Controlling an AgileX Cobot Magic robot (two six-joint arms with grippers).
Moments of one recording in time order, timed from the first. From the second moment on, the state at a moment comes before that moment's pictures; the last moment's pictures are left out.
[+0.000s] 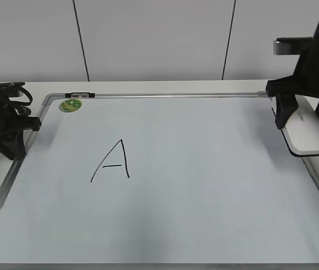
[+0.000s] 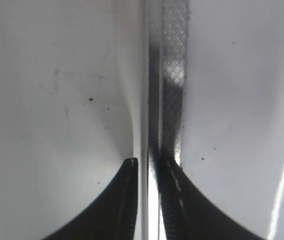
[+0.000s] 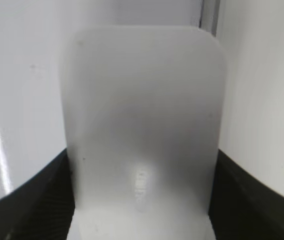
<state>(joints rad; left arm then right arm) -0.02 2.15 -1.49 -0.12 0.95 -0.01 0.11 1.93 -1.60 -0.01 1.22 0.08</state>
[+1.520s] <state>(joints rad) -0.02 2.15 -1.49 -0.12 0.95 -0.01 0.06 2.08 -1.47 -0.02 1.16 0.08</state>
